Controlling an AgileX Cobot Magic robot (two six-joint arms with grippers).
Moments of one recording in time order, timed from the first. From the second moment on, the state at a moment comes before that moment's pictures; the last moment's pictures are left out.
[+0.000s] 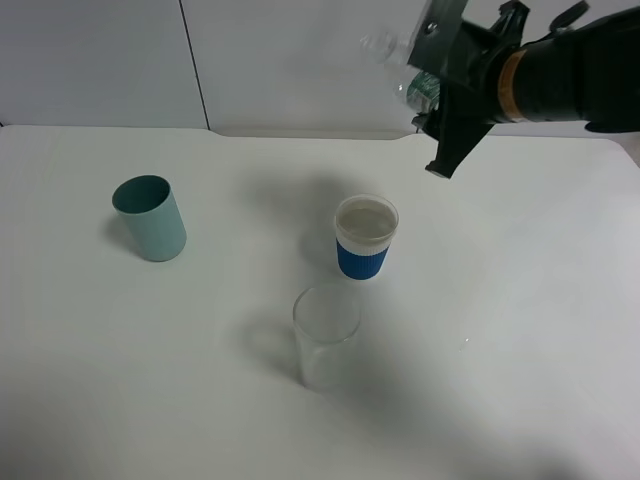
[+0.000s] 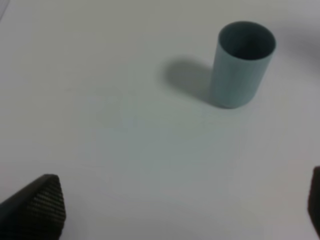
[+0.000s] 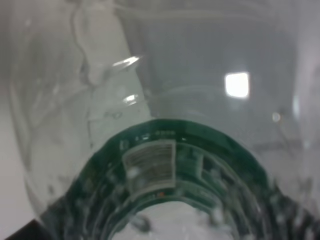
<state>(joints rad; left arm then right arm) 0.06 -0.01 -0.51 -0.05 1.05 0.01 0.45 1.50 -0.90 -1.49 0.12 0.78</state>
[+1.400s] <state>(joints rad) 0.06 -0.01 -0.51 -0.05 1.05 0.01 0.09 1.77 -0.90 -1.03 -0.64 0.77</state>
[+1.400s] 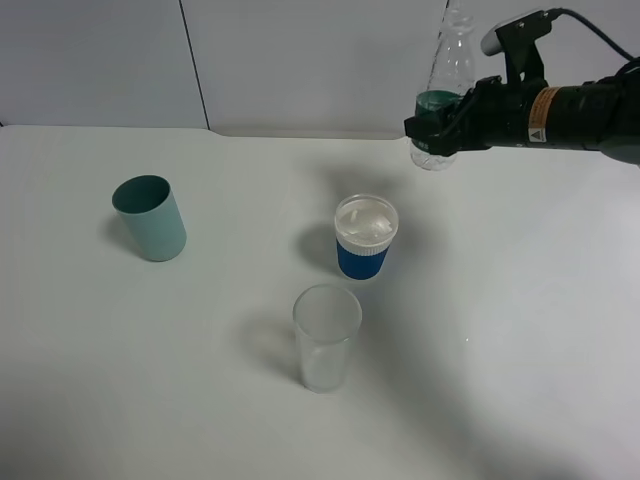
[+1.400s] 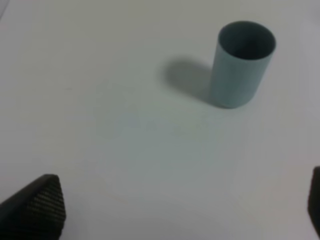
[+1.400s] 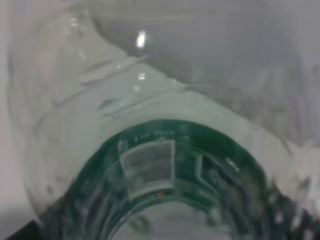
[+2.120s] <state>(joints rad) 0.06 -0.01 -0.51 -0.05 1.05 0.01 0.09 1.98 -0.85 -0.64 -0.79 0.40</state>
